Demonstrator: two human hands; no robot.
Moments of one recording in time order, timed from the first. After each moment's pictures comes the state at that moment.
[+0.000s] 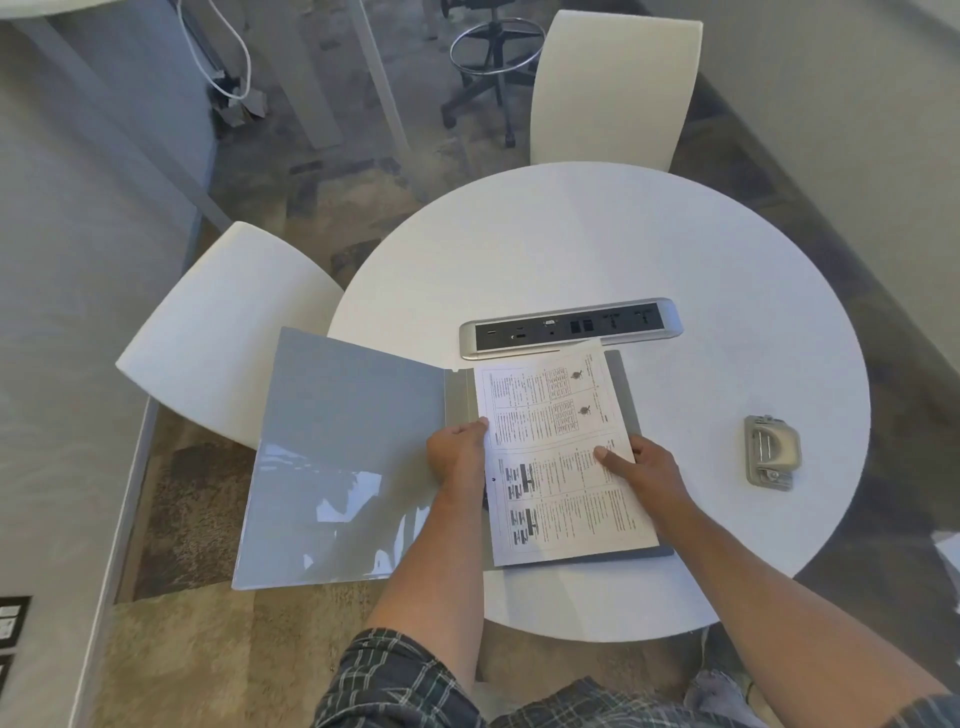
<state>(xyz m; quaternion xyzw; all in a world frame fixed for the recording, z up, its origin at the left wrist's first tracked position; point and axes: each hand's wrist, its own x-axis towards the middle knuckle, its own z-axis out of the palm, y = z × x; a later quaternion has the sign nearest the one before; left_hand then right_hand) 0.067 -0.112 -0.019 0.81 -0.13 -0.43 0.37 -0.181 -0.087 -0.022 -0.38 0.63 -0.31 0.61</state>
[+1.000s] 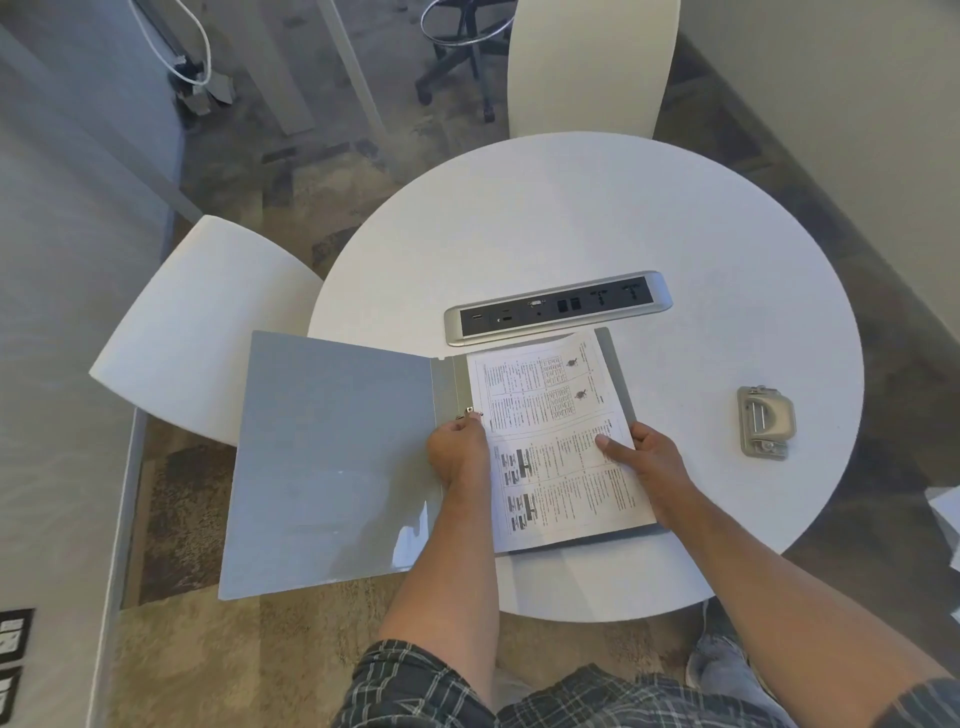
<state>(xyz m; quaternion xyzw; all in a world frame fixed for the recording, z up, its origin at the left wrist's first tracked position) 0.048 -0.106 -0.026 0.83 -0.12 -0.39 0.37 -0.188 -0.078 -0.025 -0.29 0.60 -0.35 0.66</state>
